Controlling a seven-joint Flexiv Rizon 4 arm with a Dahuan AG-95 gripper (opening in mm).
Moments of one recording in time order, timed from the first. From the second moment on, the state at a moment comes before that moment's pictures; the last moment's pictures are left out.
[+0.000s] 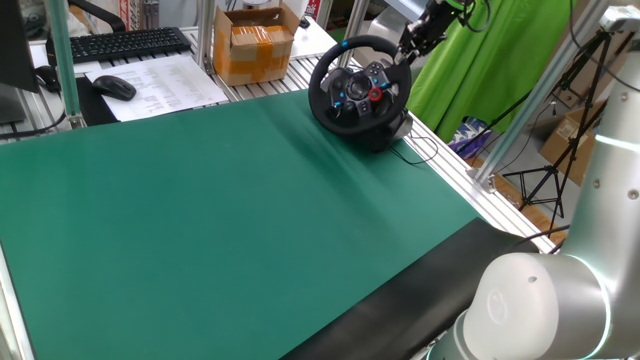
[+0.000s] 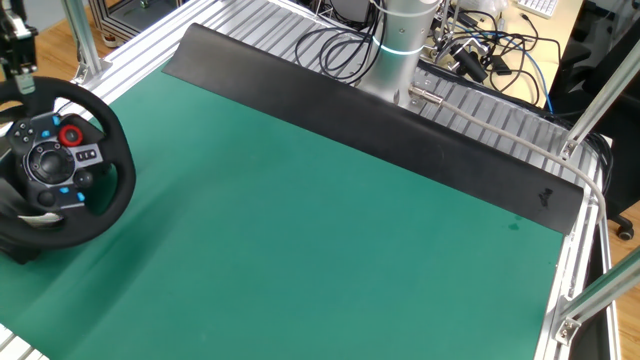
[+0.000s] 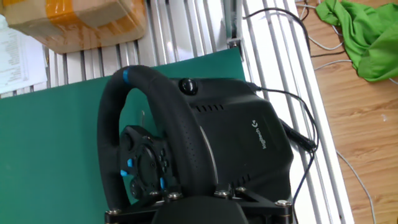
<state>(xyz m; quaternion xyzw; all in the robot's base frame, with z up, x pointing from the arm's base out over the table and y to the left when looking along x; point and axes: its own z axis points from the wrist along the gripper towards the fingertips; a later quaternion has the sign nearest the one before) 0.650 -0.403 0.255 0.06 0.99 0.05 0.11</state>
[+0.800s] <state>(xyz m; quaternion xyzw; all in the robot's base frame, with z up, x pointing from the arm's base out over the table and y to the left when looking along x) 0.669 -0.394 0.261 0.05 0.99 0.05 0.11</state>
